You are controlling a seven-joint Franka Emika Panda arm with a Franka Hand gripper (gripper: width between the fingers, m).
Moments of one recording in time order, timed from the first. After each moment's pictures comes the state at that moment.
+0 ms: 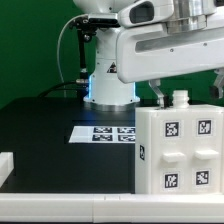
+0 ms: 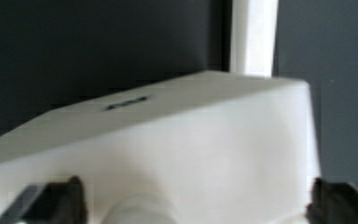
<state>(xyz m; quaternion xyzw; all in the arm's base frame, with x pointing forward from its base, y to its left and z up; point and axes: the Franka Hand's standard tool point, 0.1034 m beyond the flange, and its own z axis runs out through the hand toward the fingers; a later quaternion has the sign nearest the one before) 0.596 0.077 0.142 -1.00 0.01 0.00 0.09</state>
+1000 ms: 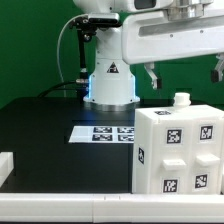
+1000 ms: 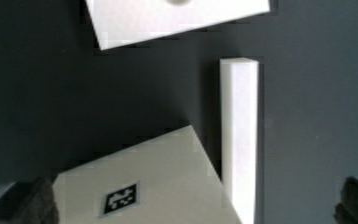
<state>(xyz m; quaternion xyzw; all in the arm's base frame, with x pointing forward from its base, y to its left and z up) 0.532 0.086 0.150 -1.00 0.02 0.00 0.07</state>
